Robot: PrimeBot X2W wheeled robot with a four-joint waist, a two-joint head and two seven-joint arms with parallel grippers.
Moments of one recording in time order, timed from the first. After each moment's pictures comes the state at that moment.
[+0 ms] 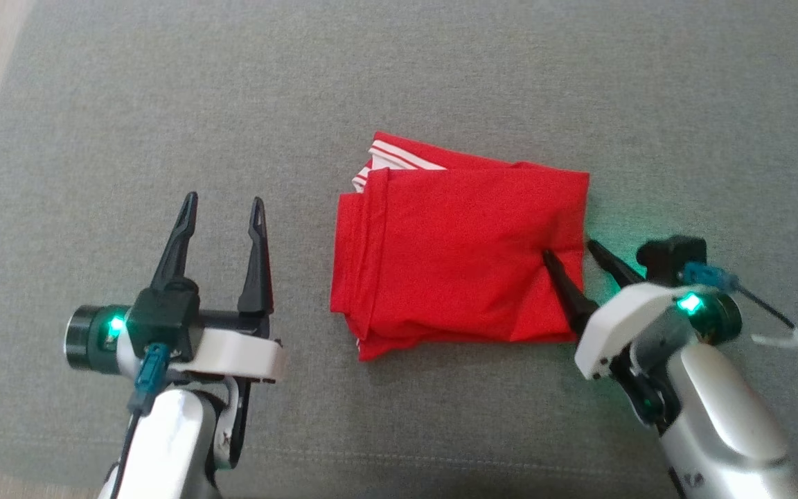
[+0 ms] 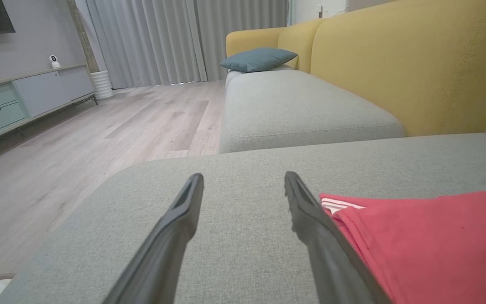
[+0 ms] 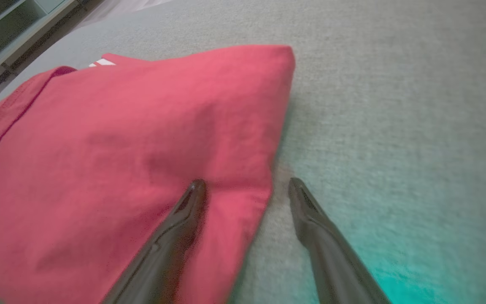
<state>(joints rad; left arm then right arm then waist) -0.18 0.14 -0.33 0.06 -0.11 0.22 -0.25 -0.32 -0.14 0.28 0.47 0.34 0.12 0.14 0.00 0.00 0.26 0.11</state>
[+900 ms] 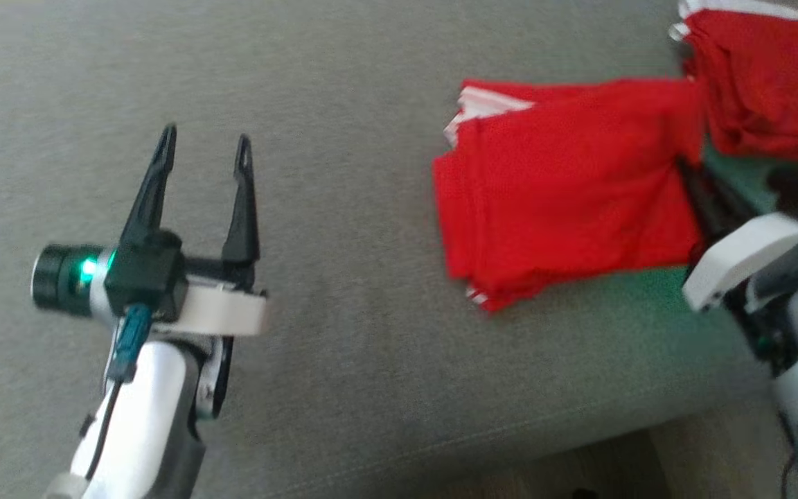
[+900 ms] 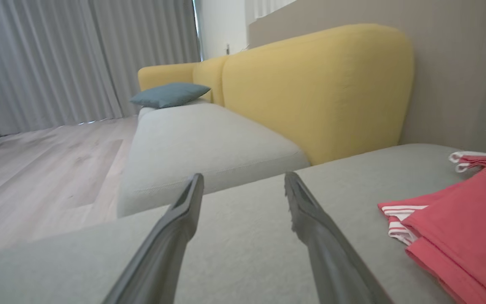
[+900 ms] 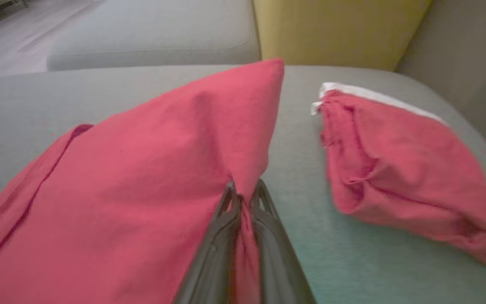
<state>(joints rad) -0.26 0.18 -0.32 0.02 -0.07 0.22 -0.25 -0.38 -0.36 0.26 0.32 0.39 0.12 0.12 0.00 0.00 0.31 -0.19</state>
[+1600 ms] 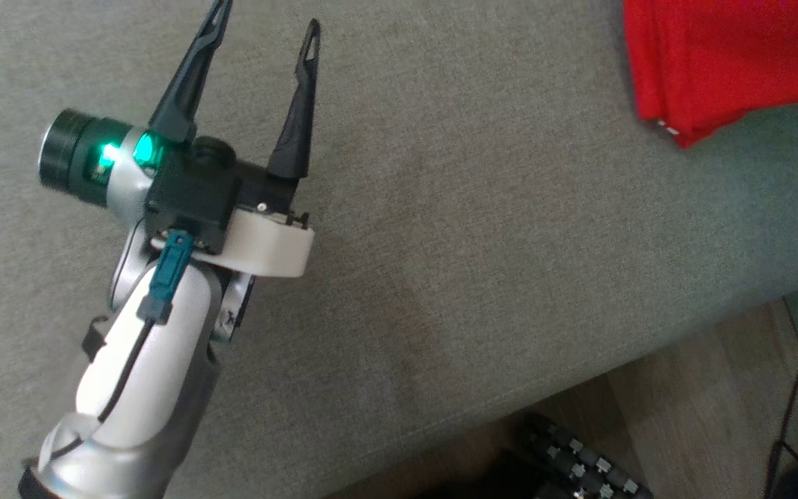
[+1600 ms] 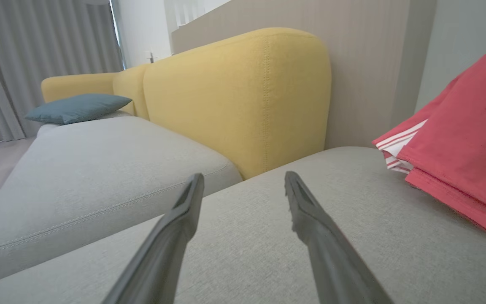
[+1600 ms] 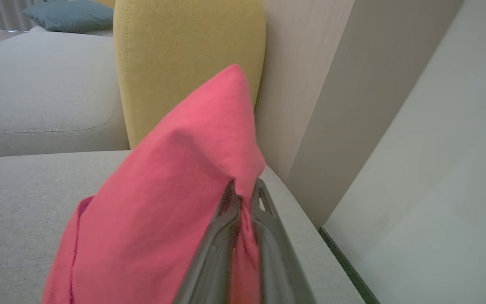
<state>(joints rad) -0.53 0.19 -0.43 -0.03 0.02 0.14 -0.19 -0.62 -0.44 -0.09 0.32 0.38 0.12 0.04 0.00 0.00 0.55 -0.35</state>
